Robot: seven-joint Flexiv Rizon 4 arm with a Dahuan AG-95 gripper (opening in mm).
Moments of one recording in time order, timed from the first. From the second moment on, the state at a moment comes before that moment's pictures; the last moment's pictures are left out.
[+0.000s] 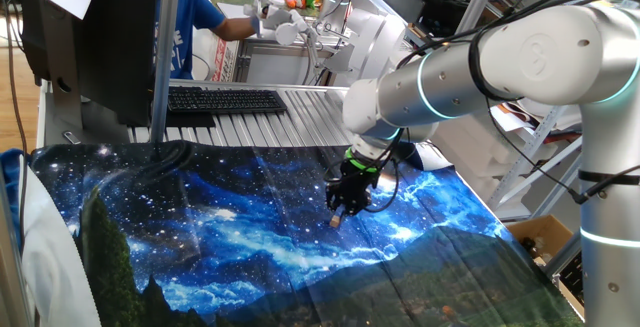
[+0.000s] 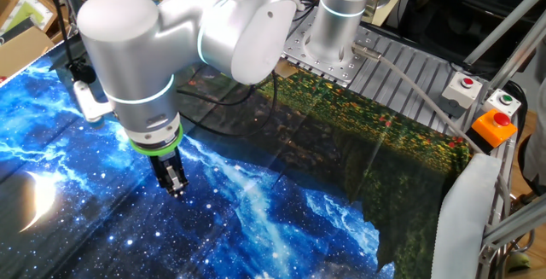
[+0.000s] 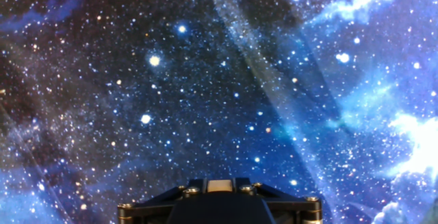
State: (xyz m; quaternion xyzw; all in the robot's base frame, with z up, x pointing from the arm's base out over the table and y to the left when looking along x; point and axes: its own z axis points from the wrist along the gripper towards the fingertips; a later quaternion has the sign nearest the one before) arm 0.643 -0.081 0.010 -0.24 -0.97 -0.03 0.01
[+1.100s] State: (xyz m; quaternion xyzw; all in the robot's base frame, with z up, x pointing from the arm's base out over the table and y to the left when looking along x) arm 0.649 -0.073 0.068 -0.21 -0.98 -0.03 0.04
